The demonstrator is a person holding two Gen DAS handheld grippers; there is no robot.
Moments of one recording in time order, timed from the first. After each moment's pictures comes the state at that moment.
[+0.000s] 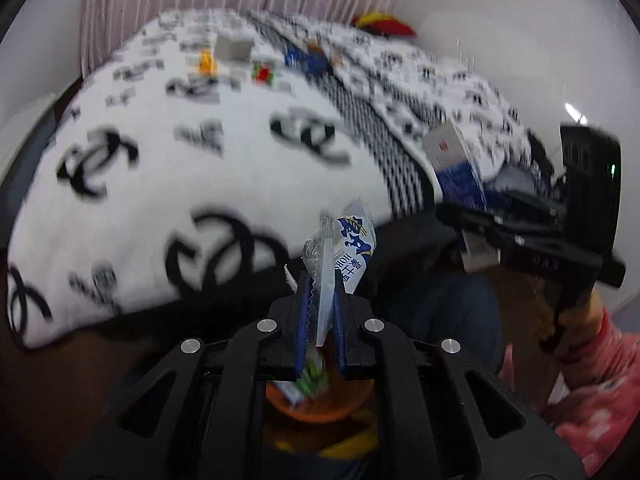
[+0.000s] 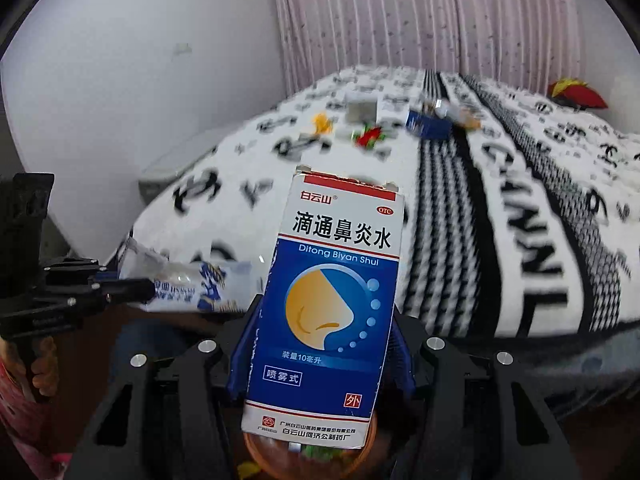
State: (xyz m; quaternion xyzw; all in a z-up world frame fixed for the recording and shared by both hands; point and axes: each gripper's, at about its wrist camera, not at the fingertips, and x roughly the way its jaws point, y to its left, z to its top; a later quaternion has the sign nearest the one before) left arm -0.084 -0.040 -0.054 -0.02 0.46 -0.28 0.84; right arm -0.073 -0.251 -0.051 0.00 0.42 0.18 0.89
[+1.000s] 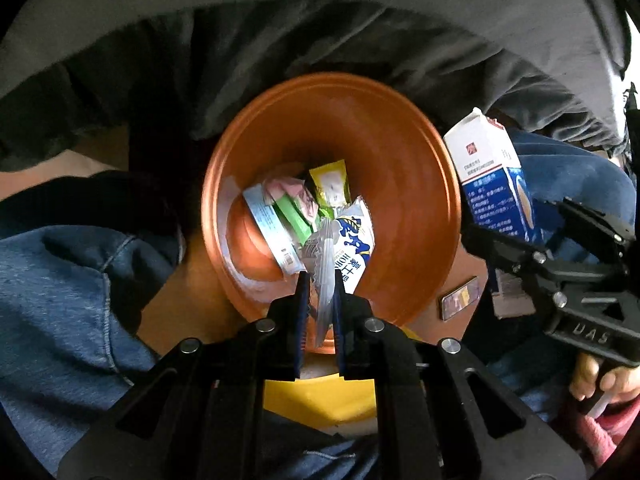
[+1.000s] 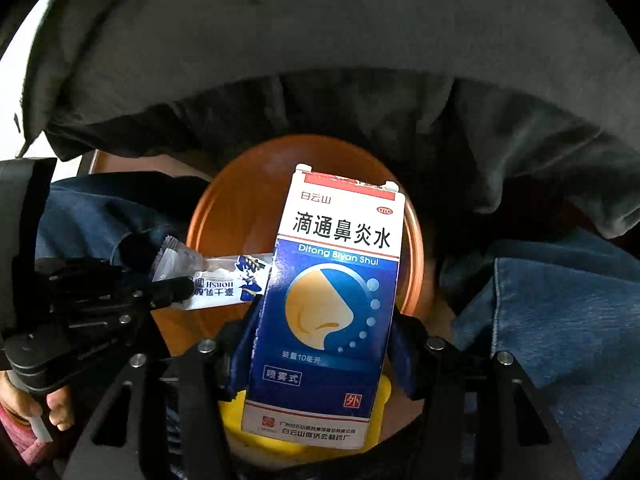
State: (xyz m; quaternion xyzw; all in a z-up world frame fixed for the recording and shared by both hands) left arm -0.077 -0.094 -0.313 -0.02 0.72 -0.18 0.67; right arm -0.072 -0.250 -0.300 0.04 0.68 0.12 0.72
